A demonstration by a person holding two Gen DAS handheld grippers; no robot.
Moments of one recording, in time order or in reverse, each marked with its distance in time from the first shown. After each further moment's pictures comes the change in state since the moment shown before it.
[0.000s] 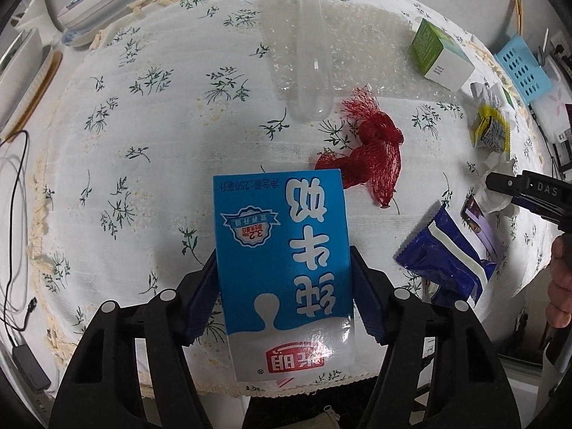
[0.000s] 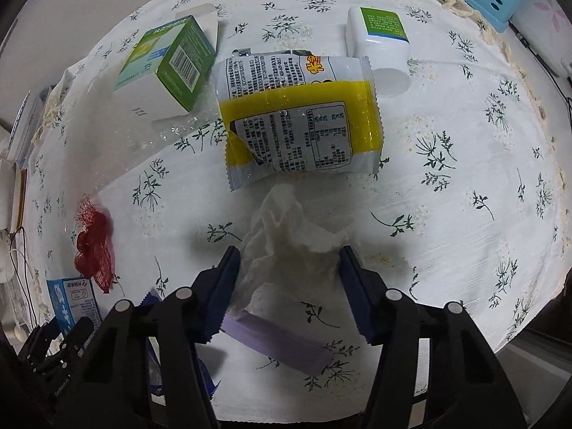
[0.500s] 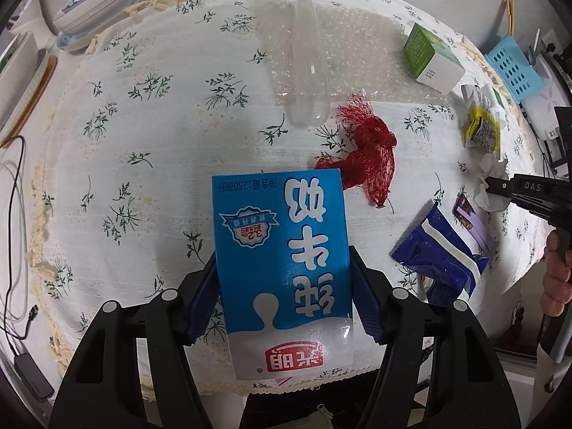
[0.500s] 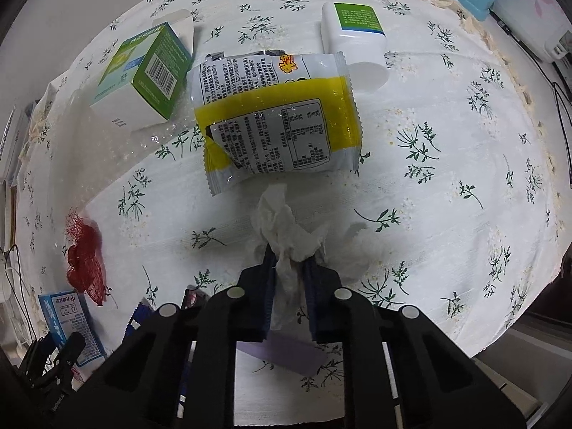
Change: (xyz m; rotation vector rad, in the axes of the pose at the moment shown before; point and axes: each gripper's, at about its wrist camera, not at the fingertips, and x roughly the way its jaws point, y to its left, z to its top) left arm -0.009 0.006 -0.005 0.018 -0.010 -0.040; right arm -0.005 -0.013 -0.002 0.051 -0.022 -0.036
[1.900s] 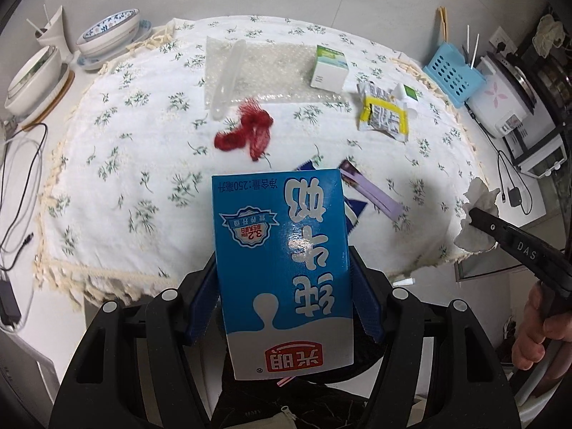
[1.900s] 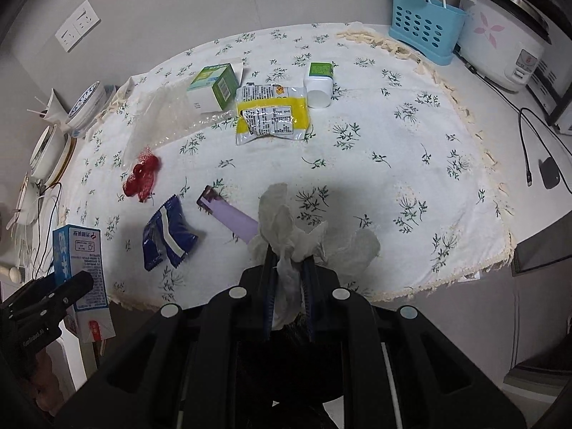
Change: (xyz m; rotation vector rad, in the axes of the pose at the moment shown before) left arm -0.086 -0.095 -0.098 -0.014 -0.166 -0.042; right arm -0.110 -0.070 -0.127 -0.176 -0.240 0.112
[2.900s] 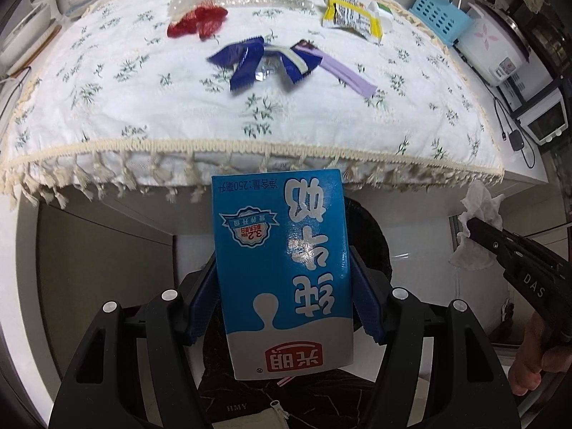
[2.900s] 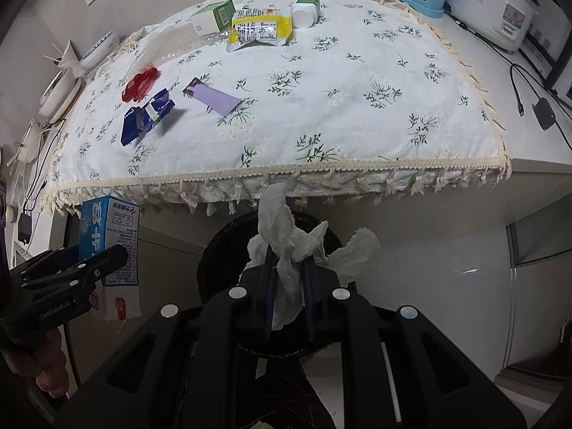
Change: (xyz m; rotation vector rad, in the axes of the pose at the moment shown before) left arm 0.055 -0.051 -0.115 -0.003 0.099 -0.013; right arm 0.015 -0.039 -0.123 -0.072 0.063 0.011
